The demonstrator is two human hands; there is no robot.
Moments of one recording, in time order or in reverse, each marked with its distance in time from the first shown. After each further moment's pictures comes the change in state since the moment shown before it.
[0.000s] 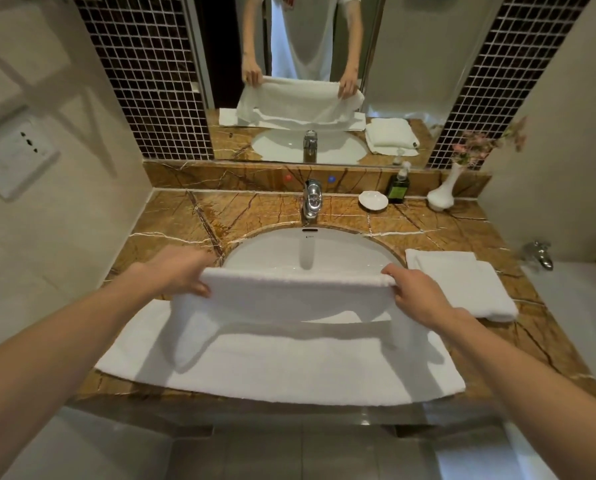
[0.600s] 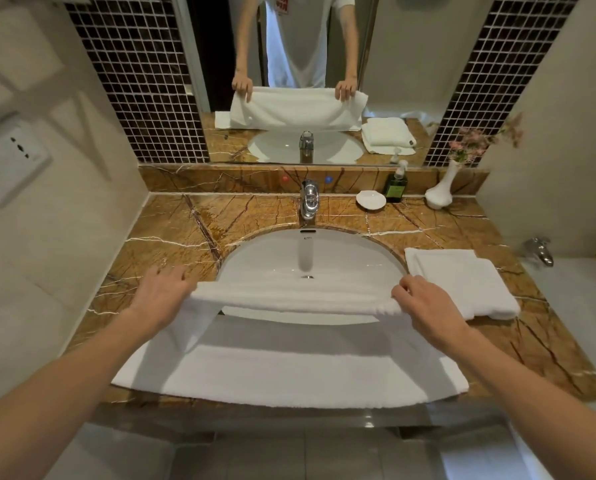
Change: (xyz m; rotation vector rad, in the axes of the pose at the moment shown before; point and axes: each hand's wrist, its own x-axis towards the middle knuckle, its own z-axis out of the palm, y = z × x) left_hand -0.016 0.008 0.063 0.212 0.162 -0.221; right_hand -0.028 0.024 0.014 -0.409 0.148 -0.304
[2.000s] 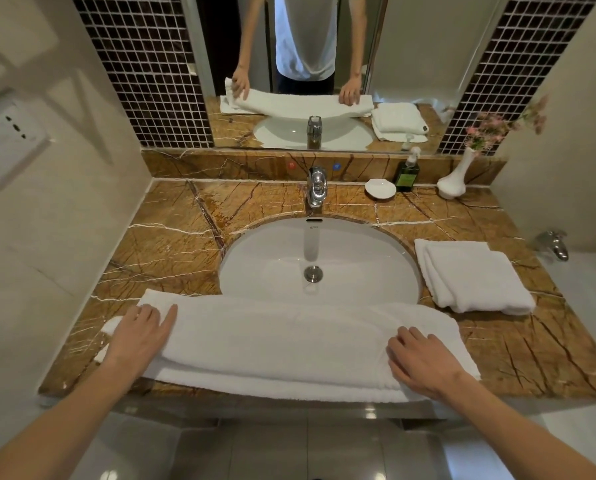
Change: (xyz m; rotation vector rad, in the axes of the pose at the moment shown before) left_hand -0.062 0.007 0.078 0.271 -0.262 0.094; right_hand -0.061 -0.043 0.067 -0.058 -0.266 -0.059
